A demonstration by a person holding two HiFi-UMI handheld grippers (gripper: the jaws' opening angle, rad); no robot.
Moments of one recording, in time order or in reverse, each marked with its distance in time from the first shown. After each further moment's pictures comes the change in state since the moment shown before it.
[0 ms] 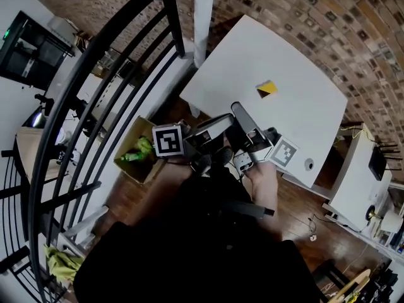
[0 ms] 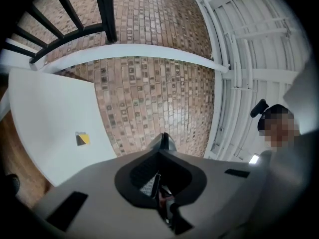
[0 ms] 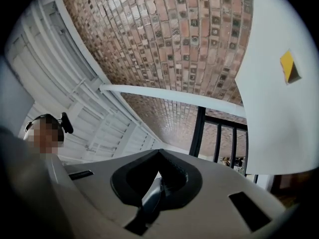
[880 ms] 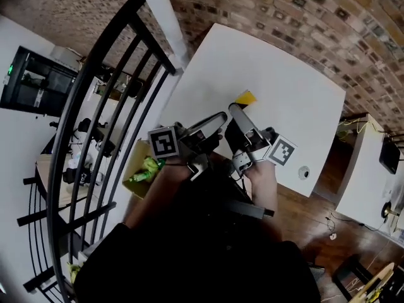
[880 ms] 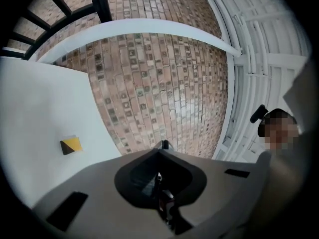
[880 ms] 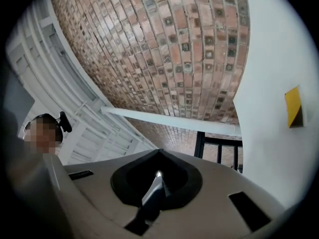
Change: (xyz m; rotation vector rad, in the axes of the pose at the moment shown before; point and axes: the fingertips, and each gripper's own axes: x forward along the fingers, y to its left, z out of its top) left arm 0.171 0.067 0.009 0.027 0.097 0.102; right arm -0.060 -0.054 0.179 0.048 -0.148 0.048
